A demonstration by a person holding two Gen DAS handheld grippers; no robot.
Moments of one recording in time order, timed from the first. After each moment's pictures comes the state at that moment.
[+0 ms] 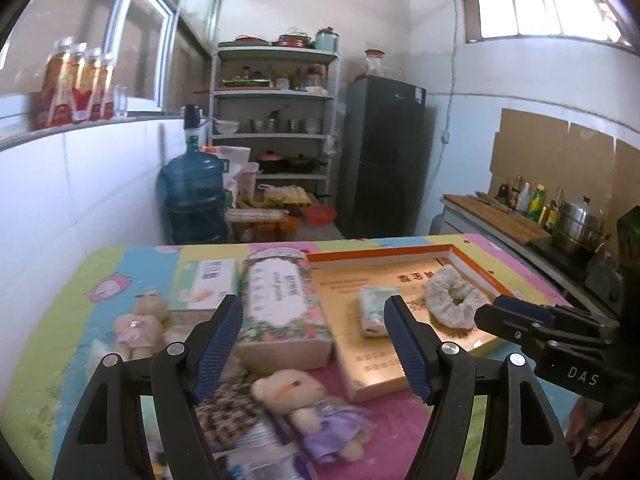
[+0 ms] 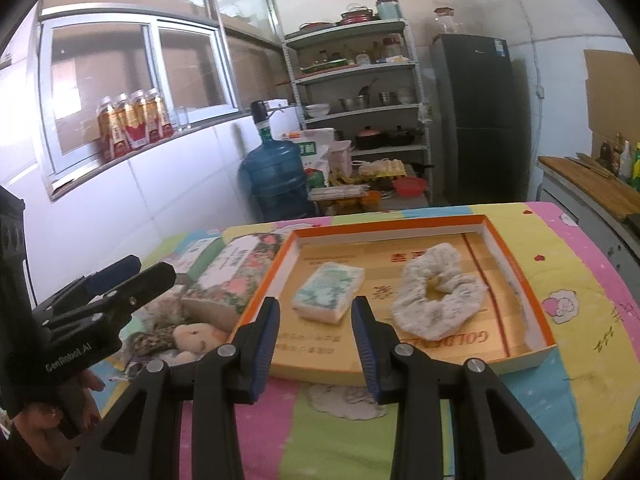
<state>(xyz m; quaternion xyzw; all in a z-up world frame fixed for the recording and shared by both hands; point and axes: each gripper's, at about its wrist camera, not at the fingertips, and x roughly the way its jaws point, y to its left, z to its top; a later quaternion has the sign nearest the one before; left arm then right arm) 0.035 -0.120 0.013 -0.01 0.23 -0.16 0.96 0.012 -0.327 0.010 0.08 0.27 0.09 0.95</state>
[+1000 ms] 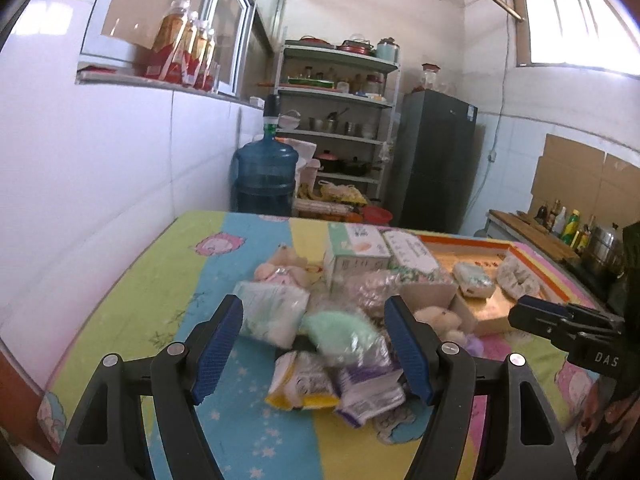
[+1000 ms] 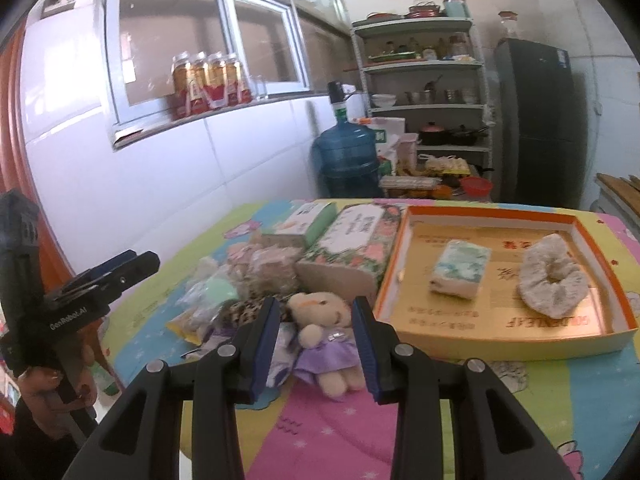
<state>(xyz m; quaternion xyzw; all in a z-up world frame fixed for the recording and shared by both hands) -0.010 0.030 -0.020 -0.04 0.23 -0.09 0.97 -0.005 -0.219 -0.008 0.04 0.29 0.19 0.94</state>
